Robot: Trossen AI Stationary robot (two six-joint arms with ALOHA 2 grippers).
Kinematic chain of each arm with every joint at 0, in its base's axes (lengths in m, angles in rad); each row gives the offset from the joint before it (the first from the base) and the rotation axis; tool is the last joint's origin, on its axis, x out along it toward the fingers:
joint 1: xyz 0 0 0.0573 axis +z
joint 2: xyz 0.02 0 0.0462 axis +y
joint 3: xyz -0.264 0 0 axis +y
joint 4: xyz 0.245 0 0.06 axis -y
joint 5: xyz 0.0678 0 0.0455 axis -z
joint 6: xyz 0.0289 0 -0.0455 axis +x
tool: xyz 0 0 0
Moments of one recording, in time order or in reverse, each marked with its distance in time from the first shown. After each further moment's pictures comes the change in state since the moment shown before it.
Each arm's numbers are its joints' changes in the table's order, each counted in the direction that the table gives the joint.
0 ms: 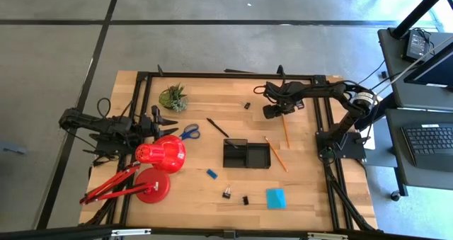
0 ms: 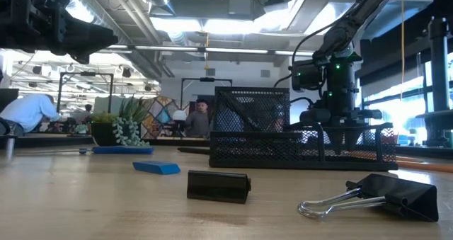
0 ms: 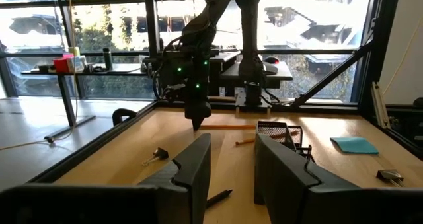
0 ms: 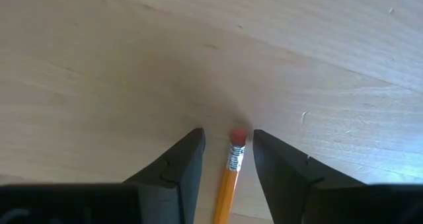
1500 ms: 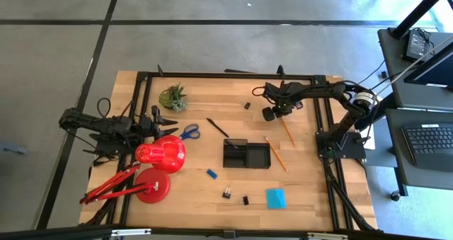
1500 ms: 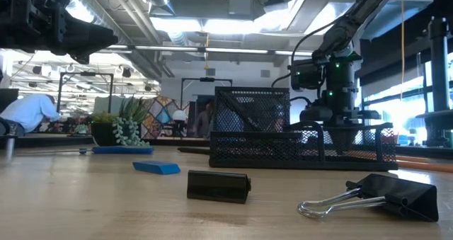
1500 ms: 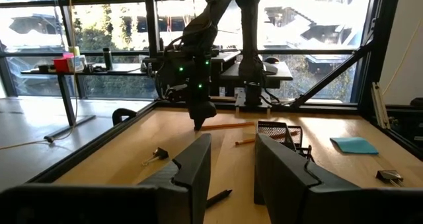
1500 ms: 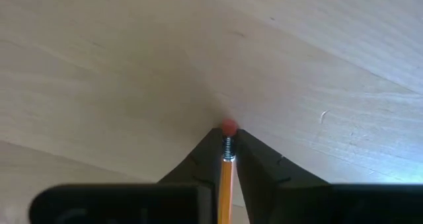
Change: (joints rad) left arm 0.000 0.000 0.000 0.000 0.000 -0.002; right arm 0.003 0.000 0.000 0.003 -0.007 -0.086
